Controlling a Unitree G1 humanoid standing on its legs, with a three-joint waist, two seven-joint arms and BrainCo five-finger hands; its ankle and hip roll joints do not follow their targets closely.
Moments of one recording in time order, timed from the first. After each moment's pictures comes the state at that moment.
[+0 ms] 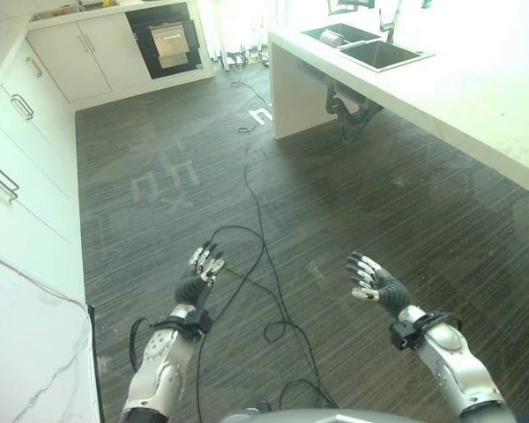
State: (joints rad) left arm 0.14 0.28 -0.04 0.12 -0.73 -0.07 -0.11; right arm 0.09 -0.37 0.14 0.11 0.37 0.06 0.33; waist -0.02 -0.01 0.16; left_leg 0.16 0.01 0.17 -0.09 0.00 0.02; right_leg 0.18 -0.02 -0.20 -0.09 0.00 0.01
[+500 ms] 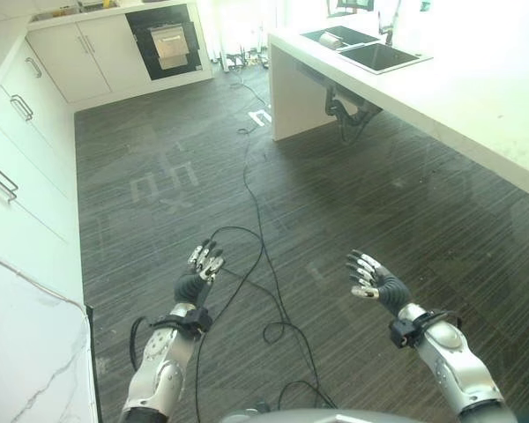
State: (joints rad) left arm 0.14 0.28 -0.04 0.12 -0.74 -0.07 -0.11; right arm 0.08 -0.37 0.14 0.08 0.37 0.06 0.33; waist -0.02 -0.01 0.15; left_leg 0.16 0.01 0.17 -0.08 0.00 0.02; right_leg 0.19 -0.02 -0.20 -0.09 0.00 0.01
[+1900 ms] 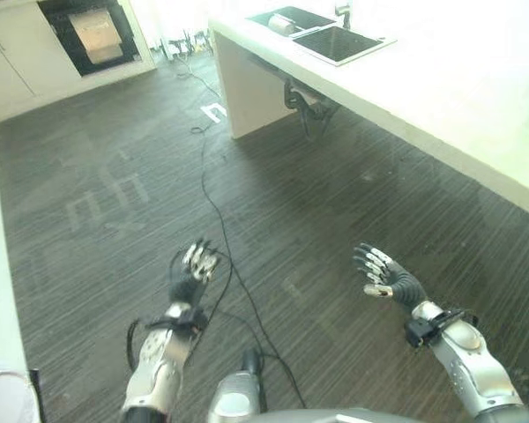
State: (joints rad) left arm 0.07 0.31 -0.01 0.11 -0.76 -0.09 -0.16; right arm 0.12 -0.36 0.08 -0.01 0.41 0.03 0.39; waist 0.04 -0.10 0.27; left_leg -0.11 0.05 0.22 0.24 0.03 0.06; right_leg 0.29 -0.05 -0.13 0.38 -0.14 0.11
